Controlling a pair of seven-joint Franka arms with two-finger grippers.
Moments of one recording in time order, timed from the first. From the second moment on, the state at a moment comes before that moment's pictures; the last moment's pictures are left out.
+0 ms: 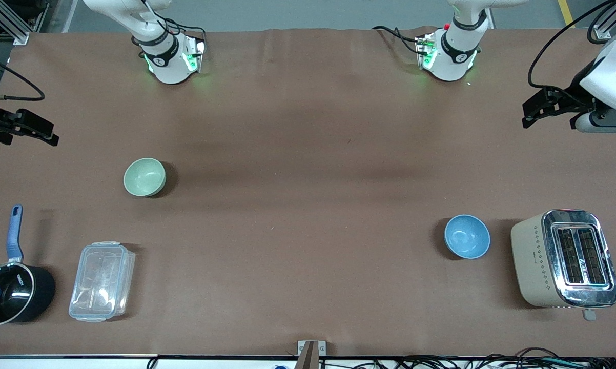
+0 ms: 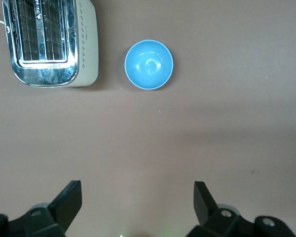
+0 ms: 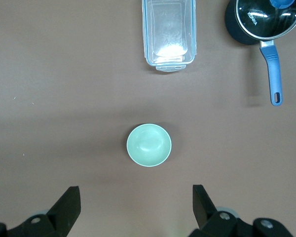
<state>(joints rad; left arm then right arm) 0.01 -0.05 -0.13 -1.60 0.00 1.54 -0.07 0.06 0.06 -0.09 -1.45 0.01 1.47 0.01</state>
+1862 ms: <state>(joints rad) 0.08 0.63 -0.12 -1.68 0.09 2.15 -0.08 0.06 0.09 -0.20 -2.55 -0.04 2.76 -0.20</state>
